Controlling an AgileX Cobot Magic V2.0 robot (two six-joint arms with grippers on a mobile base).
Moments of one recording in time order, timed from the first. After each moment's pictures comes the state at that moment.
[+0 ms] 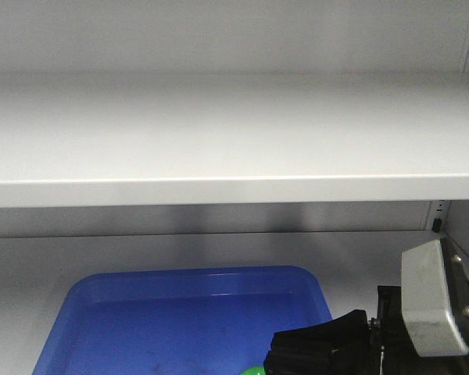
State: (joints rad) left arm -0.14 -0.01 0.03 -0.10 -0.02 0.12; right arm 0.33 1.08 -0.76 1.43 0.83 -1.62
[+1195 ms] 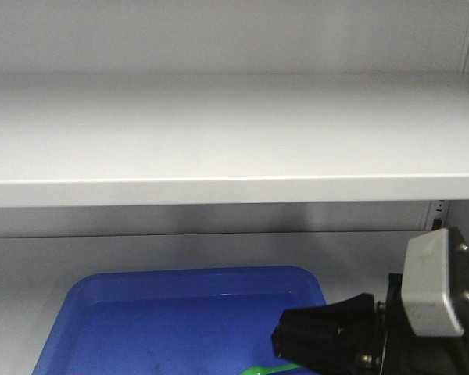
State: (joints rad) left arm -0.14 -0.01 0.03 -0.10 0.00 0.12; right arm 0.33 1.06 -0.76 1.47 0.73 -1.64
